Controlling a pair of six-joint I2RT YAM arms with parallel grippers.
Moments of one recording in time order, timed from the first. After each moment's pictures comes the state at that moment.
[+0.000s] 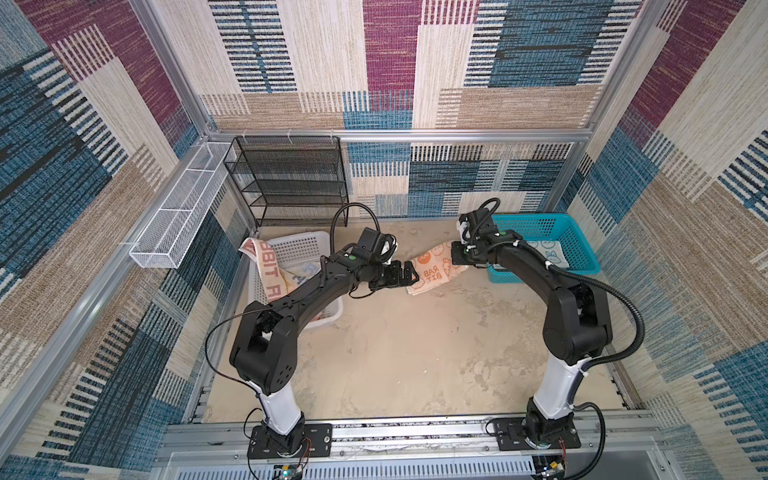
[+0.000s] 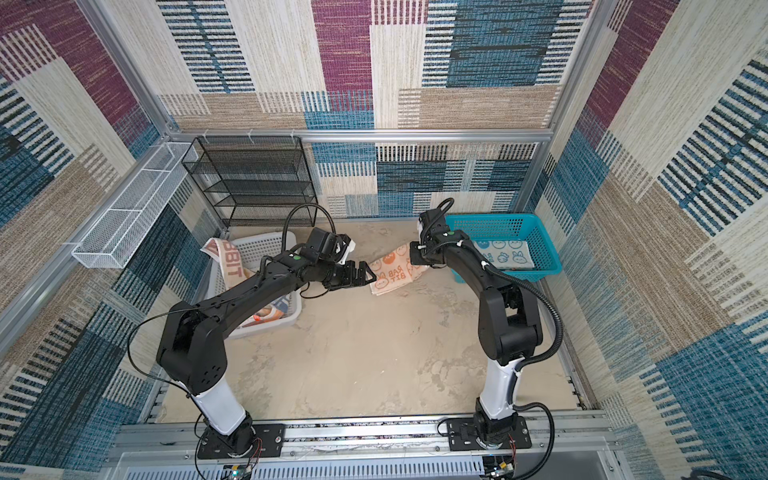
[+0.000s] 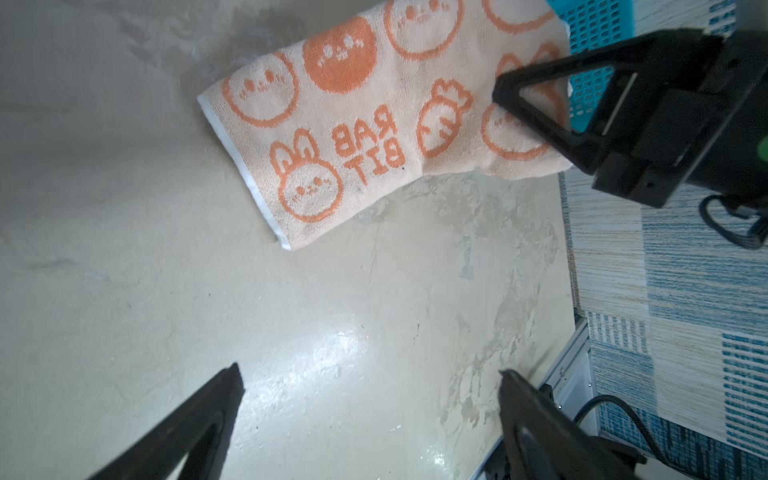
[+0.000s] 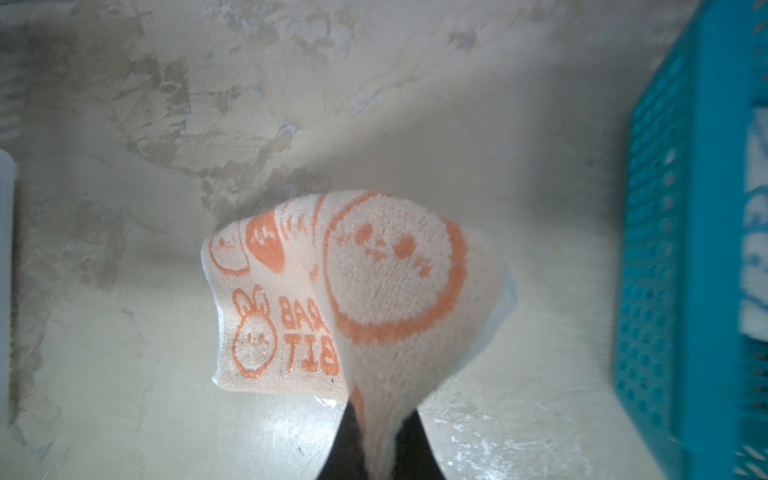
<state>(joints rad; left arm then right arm) -0.54 1.79 1.48 -0.55 0.39 -0.51 0.27 1.90 1.63 -0.70 -0.02 0.21</state>
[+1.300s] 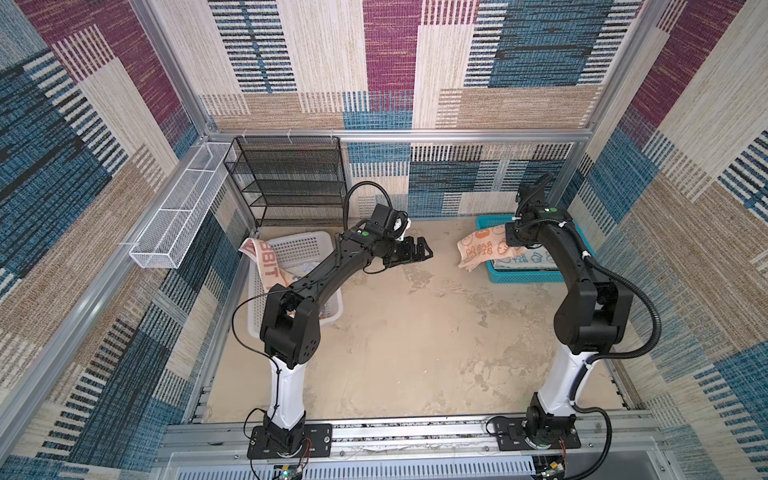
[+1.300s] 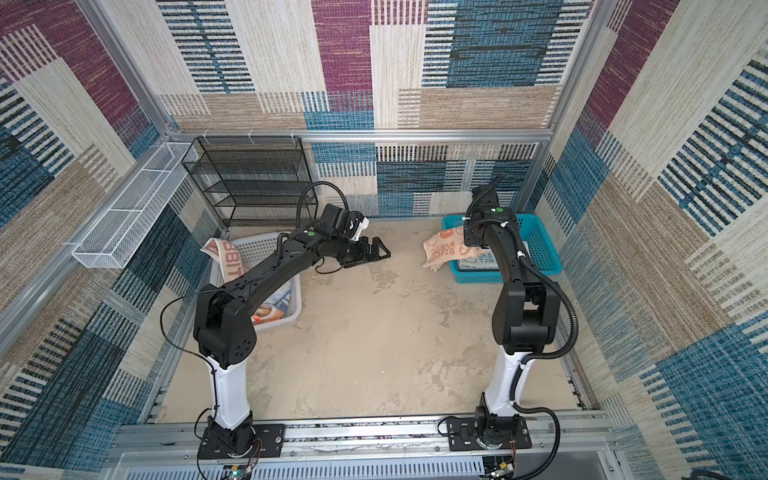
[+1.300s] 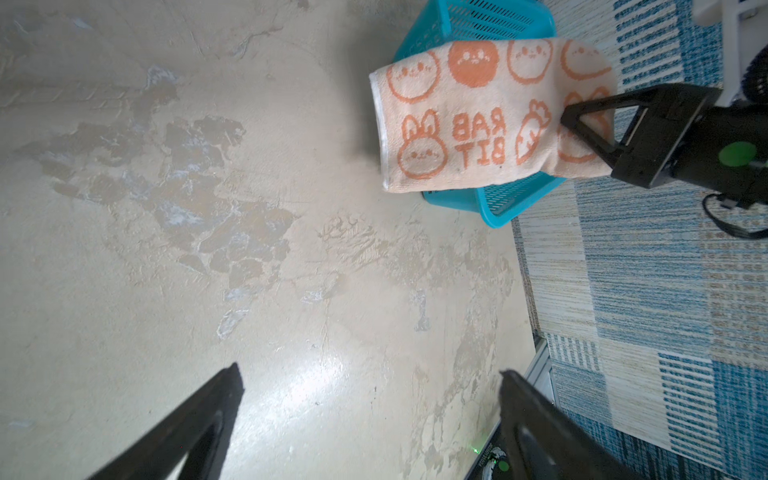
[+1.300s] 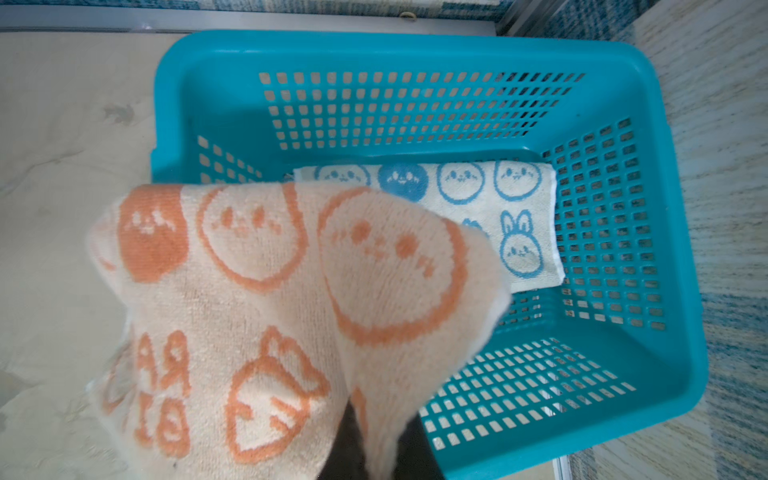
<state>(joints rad) -0.54 2.01 1.82 -0.64 0.45 -0.52 -0.04 1.92 1.80 -0.87 0.23 -0.02</state>
